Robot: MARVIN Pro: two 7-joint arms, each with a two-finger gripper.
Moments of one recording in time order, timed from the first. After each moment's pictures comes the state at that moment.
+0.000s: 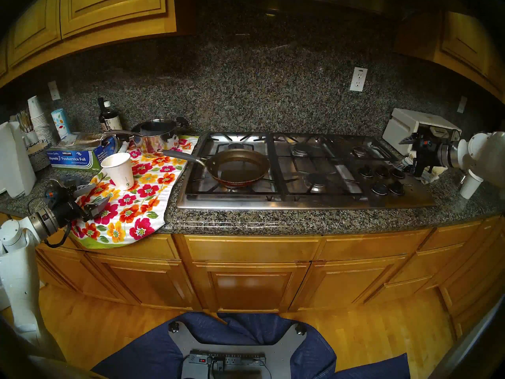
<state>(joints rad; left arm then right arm) 1.55 -1.08 -2.28 -1.36 -0.14 0.03 -1.21 0.60 -0.58 -1.49 -0.79 1.26 -0.69 0.52</state>
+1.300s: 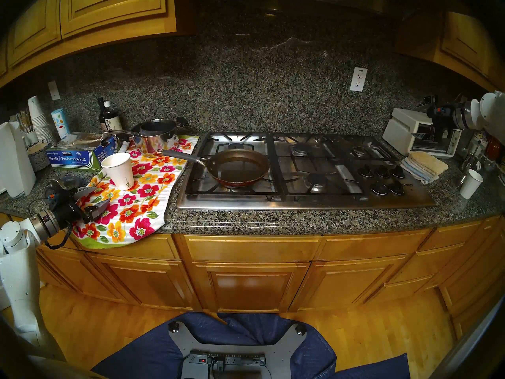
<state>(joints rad) 1.55 -1.09 -2.28 -1.35 -0.13 0.02 -1.21 0.71 -0.68 -1.52 -0.59 1.06 -0.77 0.55</state>
